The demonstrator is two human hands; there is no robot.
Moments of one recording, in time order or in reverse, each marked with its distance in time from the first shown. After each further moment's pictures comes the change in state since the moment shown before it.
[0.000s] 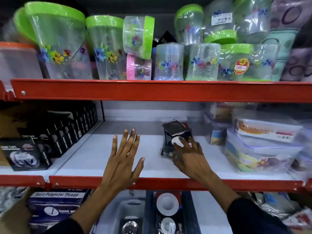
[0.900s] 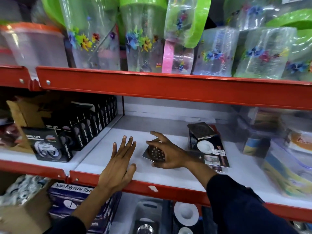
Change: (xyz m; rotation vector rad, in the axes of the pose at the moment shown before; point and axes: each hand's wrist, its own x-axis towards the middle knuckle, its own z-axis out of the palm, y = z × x) left_hand -0.035 -0.098 0.031 -0.214 -0.236 -0.142; right_hand 0.120 -0.101 0.040 0.528 -0.212 -0.517
